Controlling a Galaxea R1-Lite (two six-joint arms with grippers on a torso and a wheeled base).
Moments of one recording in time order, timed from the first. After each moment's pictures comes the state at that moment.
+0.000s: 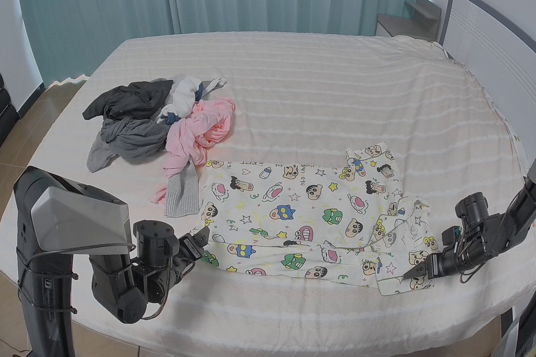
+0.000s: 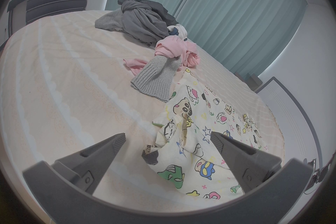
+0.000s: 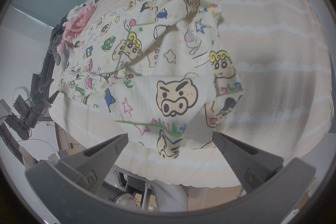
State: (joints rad) left arm -0.42 2.32 -0.41 -1.44 0.30 -0.77; right arm 0.03 1.97 -0.52 -0.29 0.21 0.10
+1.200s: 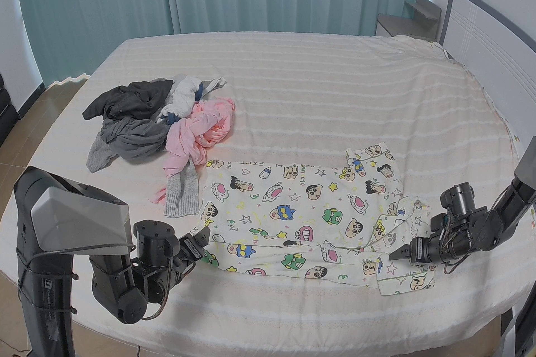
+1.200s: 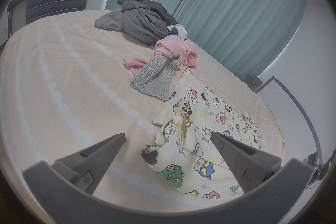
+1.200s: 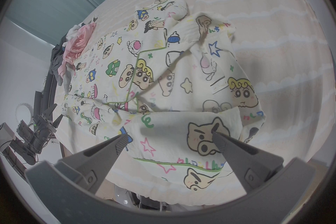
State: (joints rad) left arm -0.42 2.32 -0.41 -1.44 0.30 -0.77; right arm 0.12 2.02 -0.60 -0.40 0.17 0.30
